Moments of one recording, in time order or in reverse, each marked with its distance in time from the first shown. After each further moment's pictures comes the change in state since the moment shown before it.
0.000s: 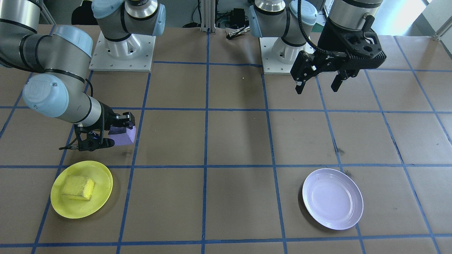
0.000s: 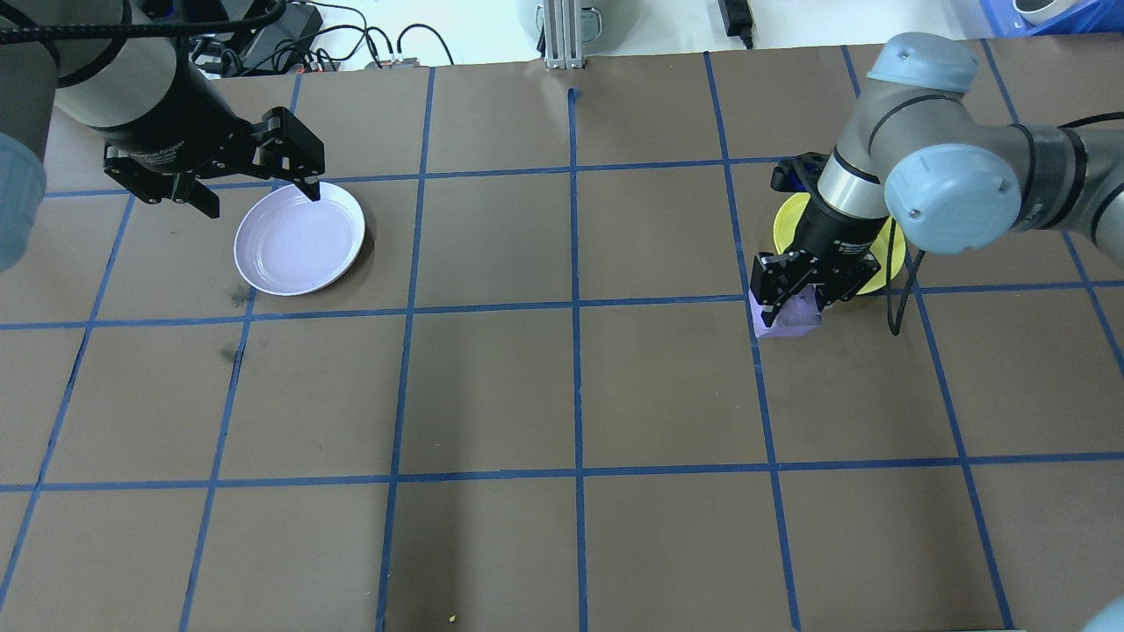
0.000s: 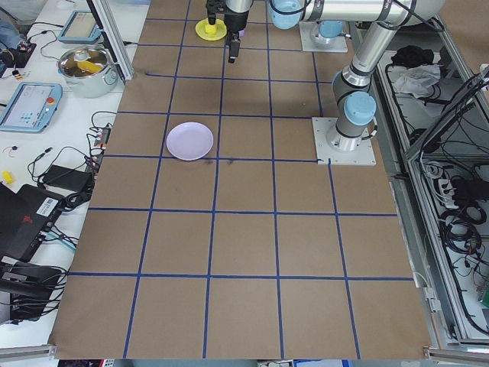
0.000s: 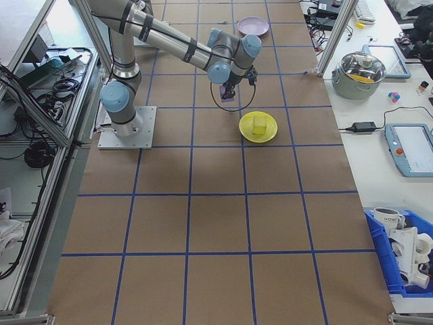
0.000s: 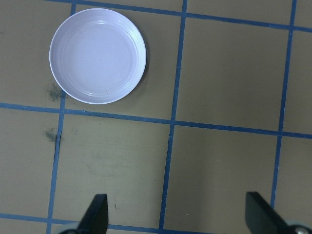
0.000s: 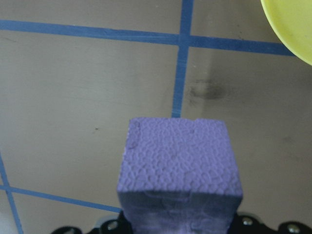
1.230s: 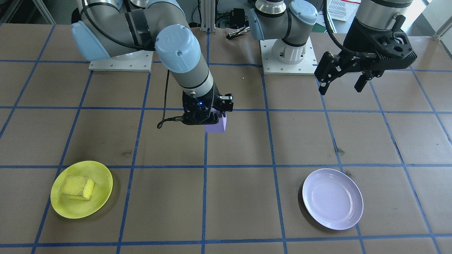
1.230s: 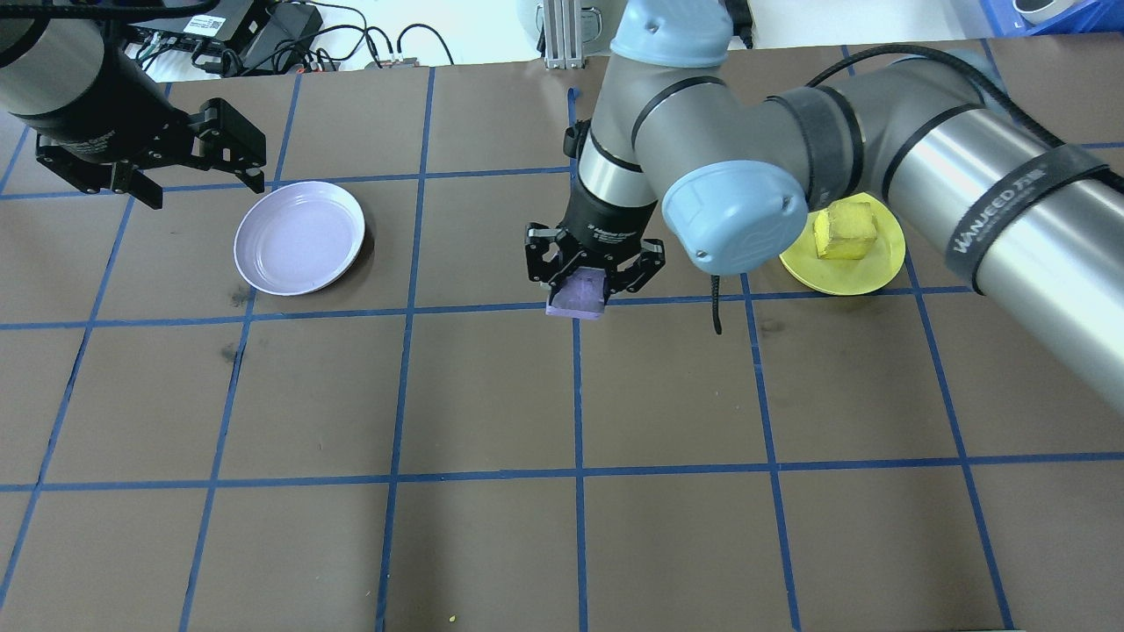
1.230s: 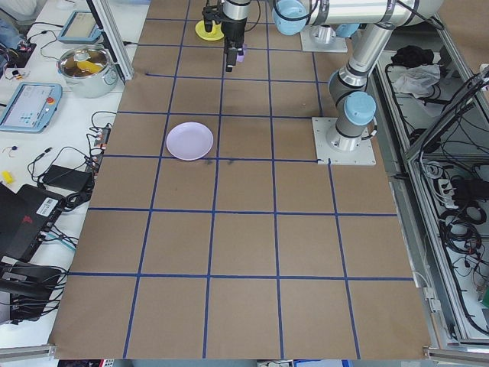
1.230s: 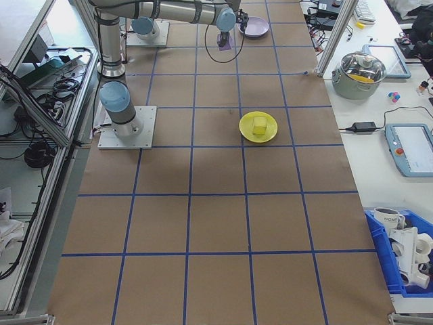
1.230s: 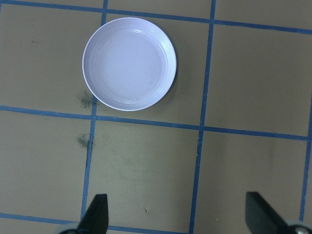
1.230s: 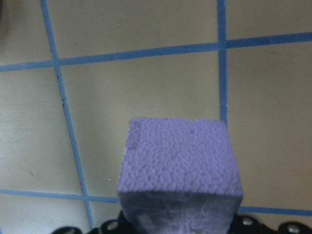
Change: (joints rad) left arm 0.101 0.008 0.008 -0.012 0.014 0.109; right arm 0.484 0.058 -0.191 -0.140 0.172 0.669
